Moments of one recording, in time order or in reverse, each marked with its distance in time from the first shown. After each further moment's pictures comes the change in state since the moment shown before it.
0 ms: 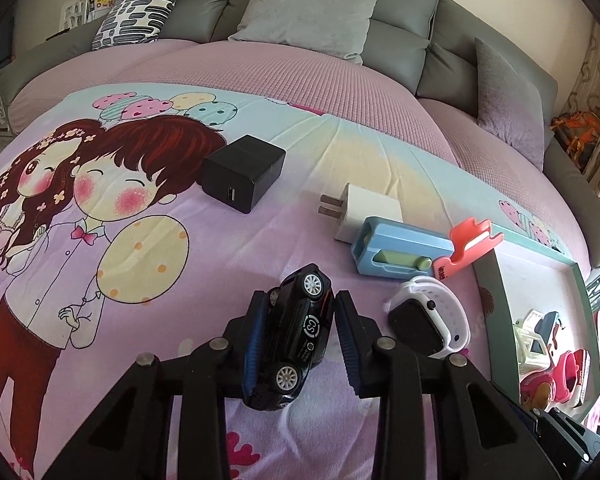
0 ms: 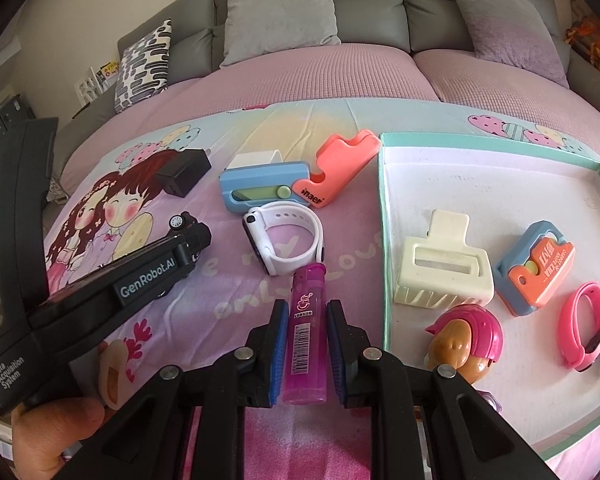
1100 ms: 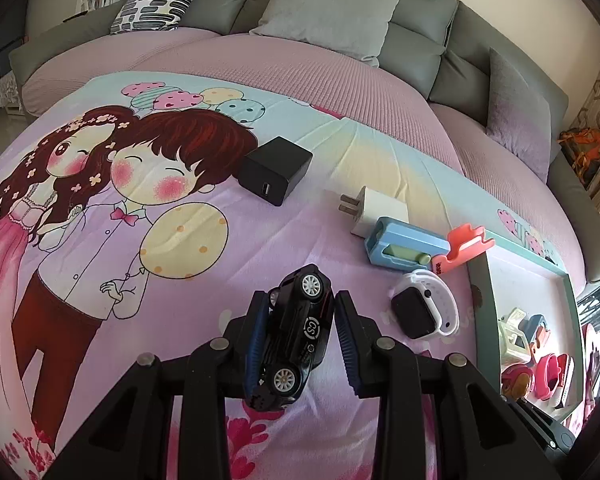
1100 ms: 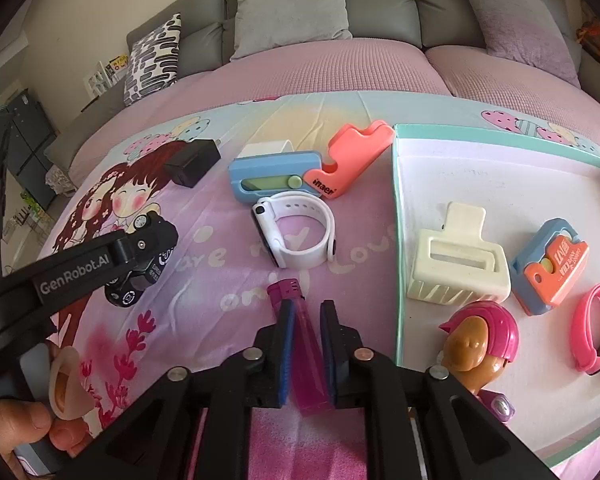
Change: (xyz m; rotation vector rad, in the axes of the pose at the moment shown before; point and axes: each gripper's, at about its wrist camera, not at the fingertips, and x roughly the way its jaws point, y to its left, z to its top) left arm -0.027 0.016 -0.002 -0.064 0.036 0.011; right arm 0.010 0.005 -0.003 -0.037 0.036 0.034
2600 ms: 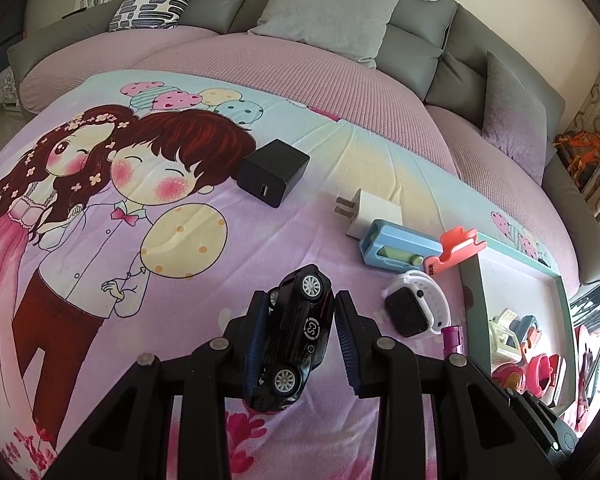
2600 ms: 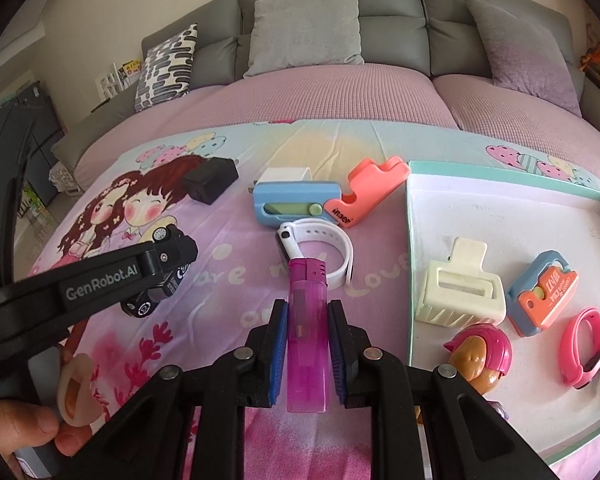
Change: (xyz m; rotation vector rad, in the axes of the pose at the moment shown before) left arm -0.009 0.001 0.004 -0.006 -0.006 -0.023; right arm -0.023 0.011 0.004 -0.026 -0.112 -0.012
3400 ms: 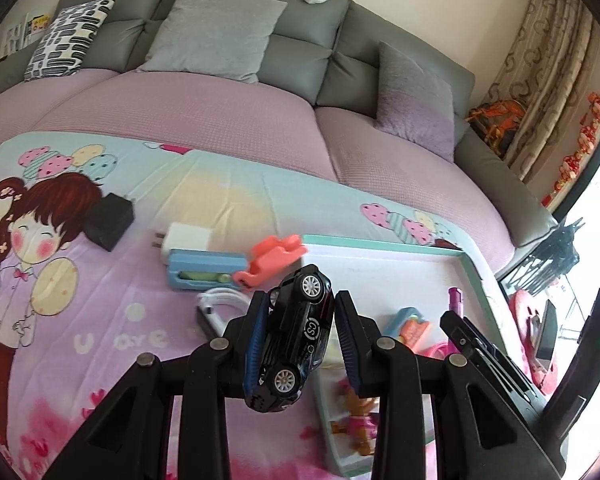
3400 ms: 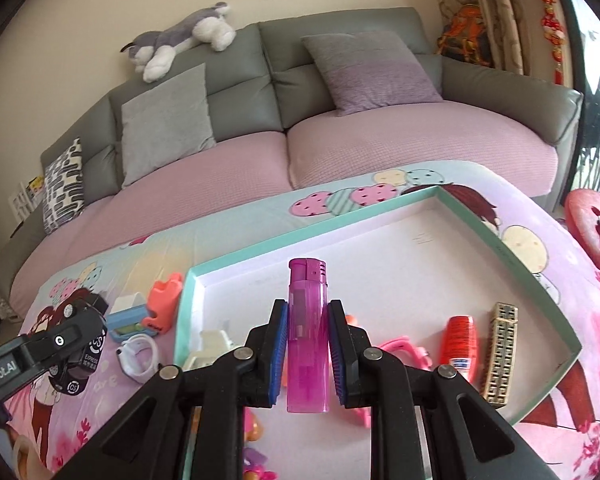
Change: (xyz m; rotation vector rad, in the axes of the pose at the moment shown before) left arm -0.030 -0.124 -0.005 0.197 -0.042 -0.267; right arm -0.075 -0.146 0.009 0.354 -0.231 -0.314
